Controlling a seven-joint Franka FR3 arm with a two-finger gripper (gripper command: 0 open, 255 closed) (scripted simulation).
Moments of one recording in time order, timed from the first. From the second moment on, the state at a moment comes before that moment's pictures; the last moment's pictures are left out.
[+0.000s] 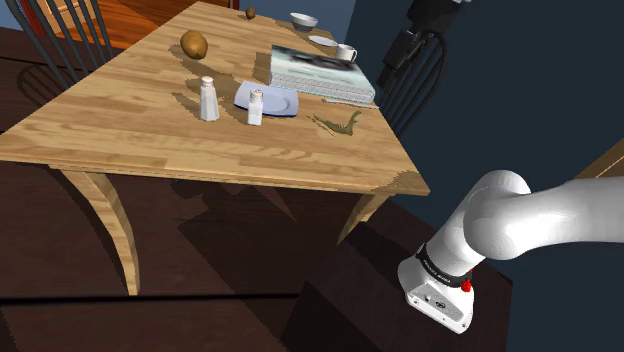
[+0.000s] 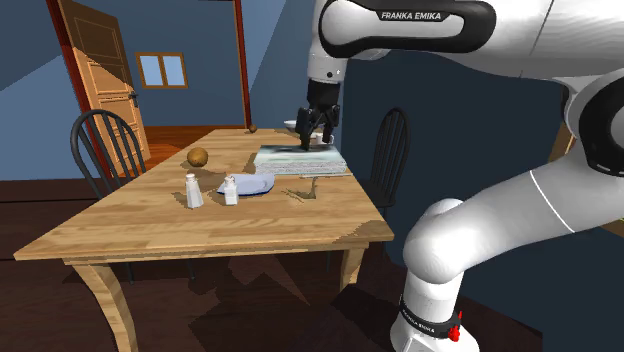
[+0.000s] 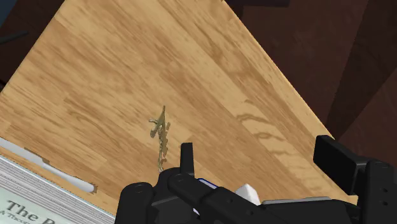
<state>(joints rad) 0.02 -0.83 0.07 -2.28 0.03 1.63 0.01</state>
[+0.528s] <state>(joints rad) -0.01 -0.65 0.01 -2.28 0.03 1.73 -0.02</state>
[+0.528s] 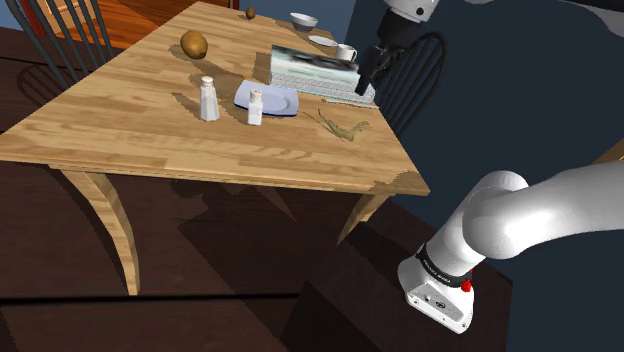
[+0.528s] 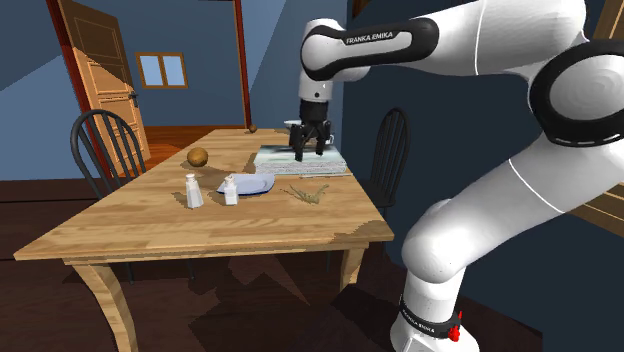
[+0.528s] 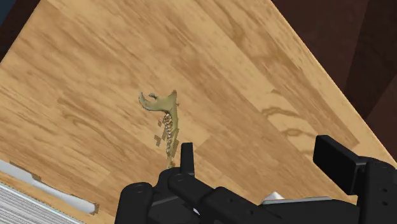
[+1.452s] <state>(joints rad) -0.05 -0.21 -0.11 -2.20 0.07 1.93 -0.11</state>
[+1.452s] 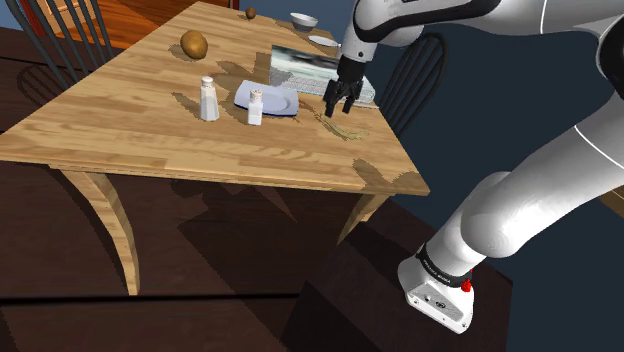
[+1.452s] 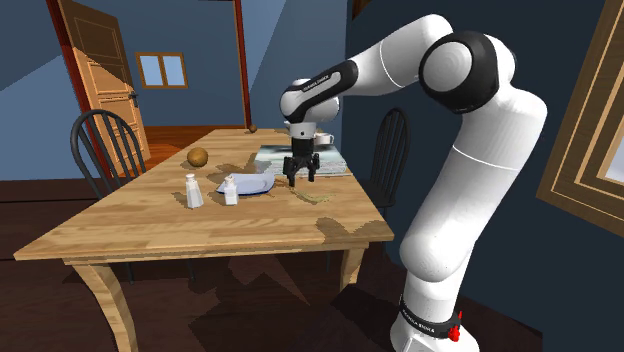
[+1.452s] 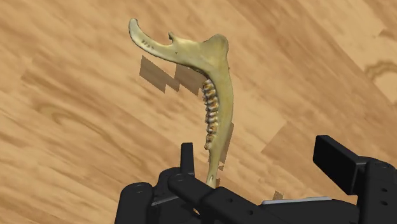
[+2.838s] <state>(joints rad) -0.05 -0.18 -0.11 -2.26 0.08 2.02 -0.12</state>
